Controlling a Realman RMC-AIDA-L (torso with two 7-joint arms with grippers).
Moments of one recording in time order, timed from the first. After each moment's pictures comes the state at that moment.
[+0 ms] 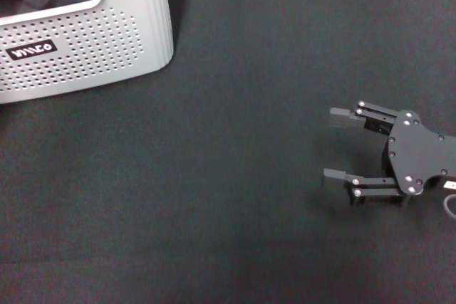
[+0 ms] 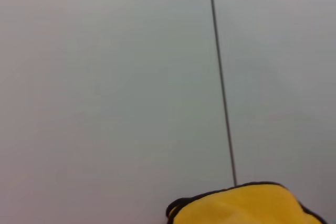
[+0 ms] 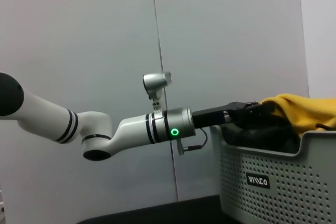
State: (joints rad) left arm -0.34 -2.09 0.59 0.73 1.27 1.18 -0.91; right arm 0.41 2.01 -1.23 -0.58 1.78 1.70 -2.10
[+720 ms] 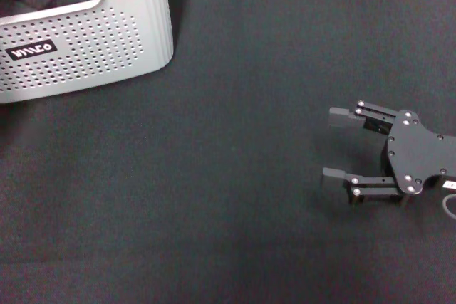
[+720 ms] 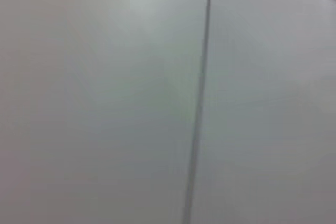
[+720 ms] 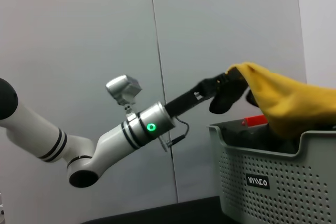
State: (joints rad) left arm -0.30 -2.09 0.59 0.53 0.96 1.56 -0.91; right arm 0.41 2.01 -1.23 -0.57 1.79 1.70 -2.10
